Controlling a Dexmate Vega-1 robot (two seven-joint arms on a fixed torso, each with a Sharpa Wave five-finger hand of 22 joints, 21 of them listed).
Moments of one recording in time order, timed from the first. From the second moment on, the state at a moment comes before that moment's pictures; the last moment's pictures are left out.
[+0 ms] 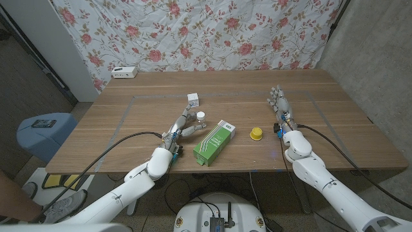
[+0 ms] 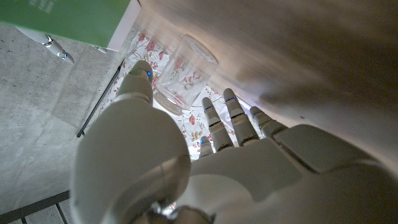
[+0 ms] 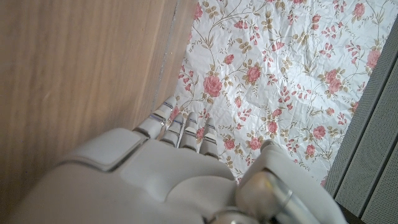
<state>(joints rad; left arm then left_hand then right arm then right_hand) 1.03 0.58 0.57 -1.49 0.09 -0.28 0.43 0.90 -0.13 0.24 -0.15 0.36 -0.12 -0.15 0.20 0.17 0.45 -0.16 0.20 0.17 0.44 -0.05 0.18 0.16 0.05 -0.03 0.19 0.17 -1.00 -0.46 -0.36 -1.39 0.50 0.40 -0.24 0.12 0.11 0.14 0.12 0.29 0.17 -0.03 0.19 0.18 0.16 0.04 0.19 0.18 0.04 -0.03 0.19 0.19 0.25 -0.04 0.18 0.17</state>
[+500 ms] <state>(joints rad) 1.02 0.57 0.58 -1.48 0.10 -0.28 0.44 0.93 -0.12 0.23 -0.14 0.36 -0.07 -0.13 0.20 0.17 0.52 -0.17 0.21 0.17 0.49 -0.05 0.18 0.16 0.08 -0.04 0.19 0.17 -1.00 -0.46 -0.35 -1.39 0.50 0.42 -0.24 0.12 0.11 0.14 0.12 0.29 0.17 -0.03 0.19 0.18 0.16 0.04 0.19 0.18 0.04 -0.03 0.19 0.19 0.25 -0.04 0.18 0.17</state>
